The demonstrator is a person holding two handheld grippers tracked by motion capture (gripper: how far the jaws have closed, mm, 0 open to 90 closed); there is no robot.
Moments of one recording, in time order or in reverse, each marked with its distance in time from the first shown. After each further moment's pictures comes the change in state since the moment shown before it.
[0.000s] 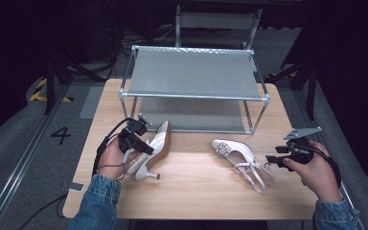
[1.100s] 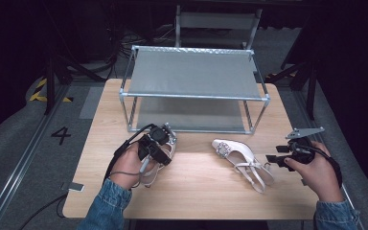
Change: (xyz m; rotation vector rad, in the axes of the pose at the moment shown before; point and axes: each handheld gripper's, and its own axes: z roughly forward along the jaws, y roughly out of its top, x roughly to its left) left arm -0.068 0.018 0.002 0.070 0.059 0.133; right arm -0.002 -0.001 -0.002 -0.026 0.006 0.021
